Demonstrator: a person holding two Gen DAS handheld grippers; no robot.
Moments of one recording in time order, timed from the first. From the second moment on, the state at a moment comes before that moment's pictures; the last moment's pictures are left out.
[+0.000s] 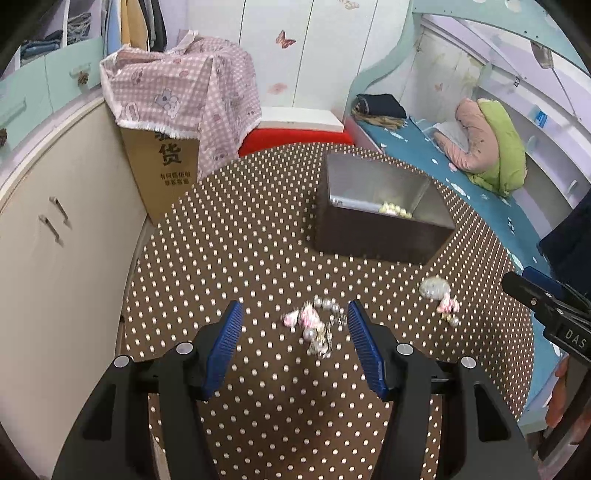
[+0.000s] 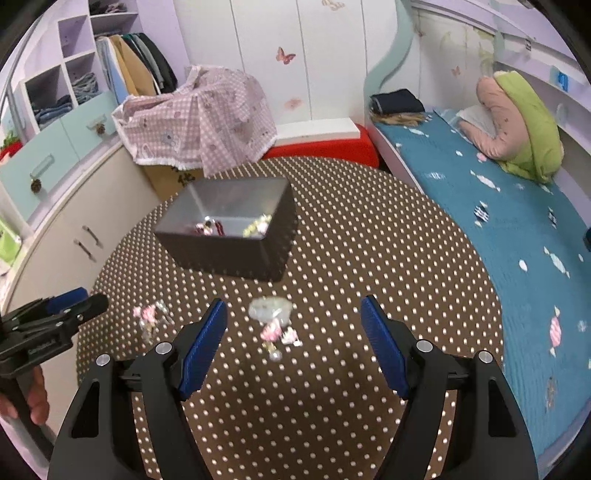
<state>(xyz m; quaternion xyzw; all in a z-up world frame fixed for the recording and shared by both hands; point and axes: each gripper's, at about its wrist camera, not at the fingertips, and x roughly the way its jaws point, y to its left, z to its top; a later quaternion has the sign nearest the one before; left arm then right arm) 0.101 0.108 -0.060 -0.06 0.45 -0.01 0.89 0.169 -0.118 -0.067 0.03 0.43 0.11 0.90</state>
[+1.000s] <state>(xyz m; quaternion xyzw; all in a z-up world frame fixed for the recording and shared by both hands) 0.102 0.111 -0.115 -0.12 0.50 -0.03 0.86 0.180 -0.077 -0.139 0.00 0.48 0.13 0.87</state>
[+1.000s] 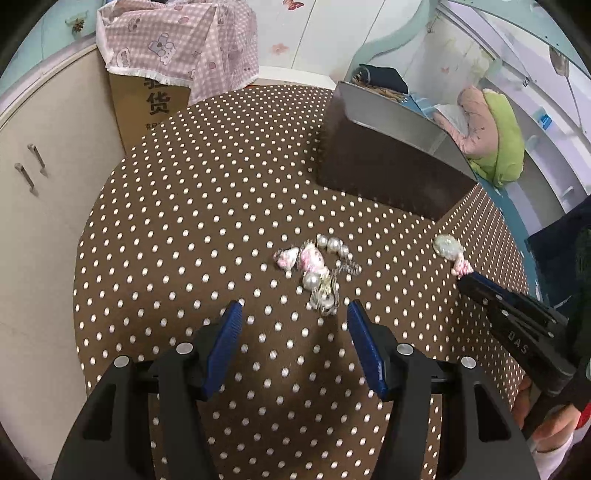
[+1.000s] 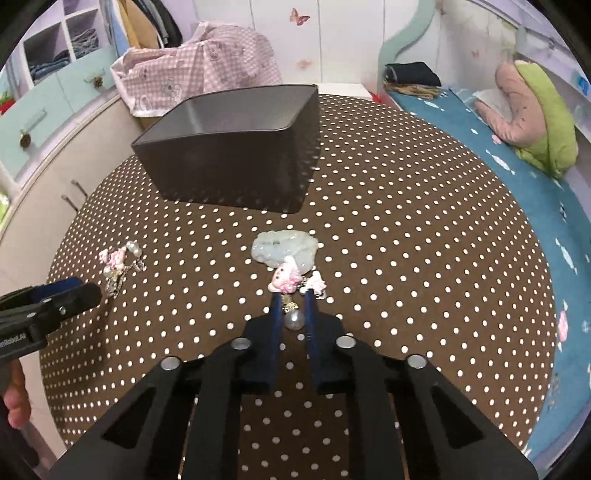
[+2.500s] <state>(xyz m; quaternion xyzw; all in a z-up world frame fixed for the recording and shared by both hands) 0.106 0.111 -0.072 -0.09 0.43 -0.03 0.90 0.167 -0.097 -0.086 0.02 0.43 0.15 0.89</state>
